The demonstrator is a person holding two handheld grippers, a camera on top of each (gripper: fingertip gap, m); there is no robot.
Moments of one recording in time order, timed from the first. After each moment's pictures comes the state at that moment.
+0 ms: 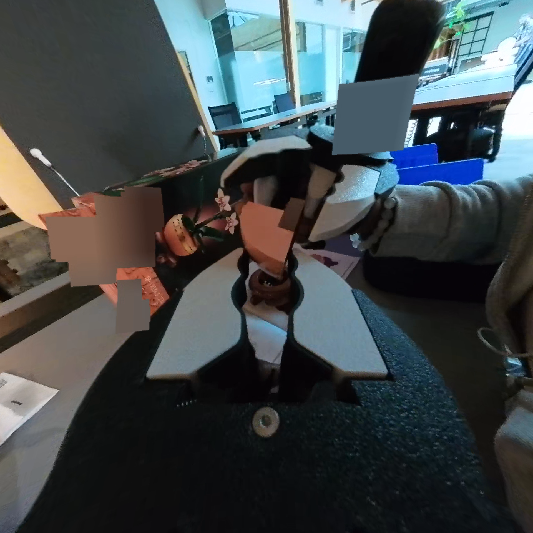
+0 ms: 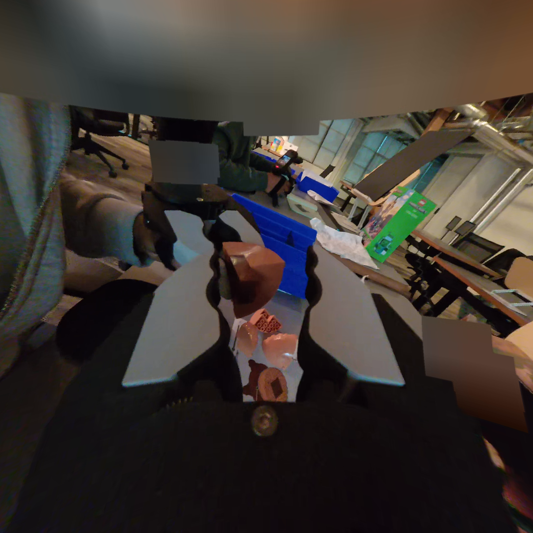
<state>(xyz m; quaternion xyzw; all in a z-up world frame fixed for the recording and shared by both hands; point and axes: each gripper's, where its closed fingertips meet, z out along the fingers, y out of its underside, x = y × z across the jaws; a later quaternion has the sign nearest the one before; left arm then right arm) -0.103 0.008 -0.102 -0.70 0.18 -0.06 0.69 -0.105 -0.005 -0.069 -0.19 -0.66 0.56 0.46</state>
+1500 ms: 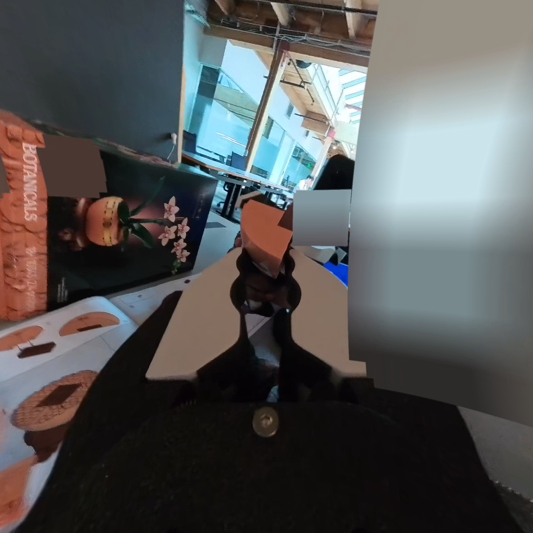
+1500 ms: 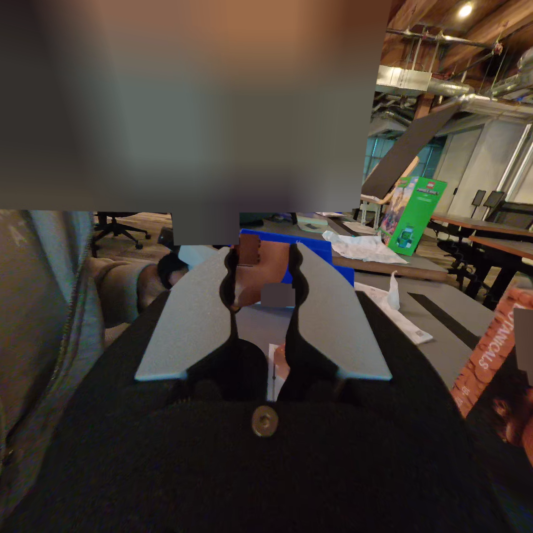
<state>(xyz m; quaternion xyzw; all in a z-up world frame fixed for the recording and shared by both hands) -0.089 0.002 -0.082 -0.64 0.04 -0.32 0.70 -0.101 -0.007 -0.063 -0.26 -0.58 0.66 0.41</state>
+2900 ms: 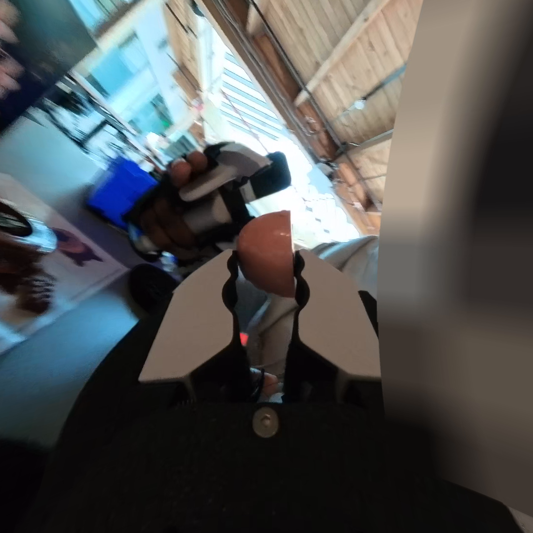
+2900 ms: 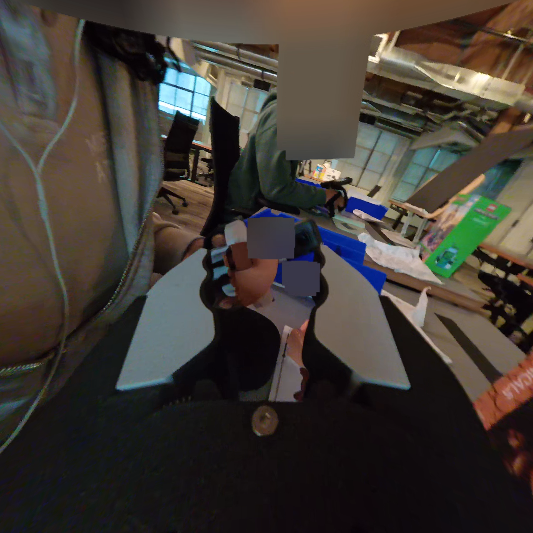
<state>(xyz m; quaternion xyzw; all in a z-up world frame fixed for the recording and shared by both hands) -0.065 -0.026 -0.104 -0.56 0.00 -0.65 0.51 -0.074 -0.021 -0.087 -0.16 -0.65 0.64 0.38</state>
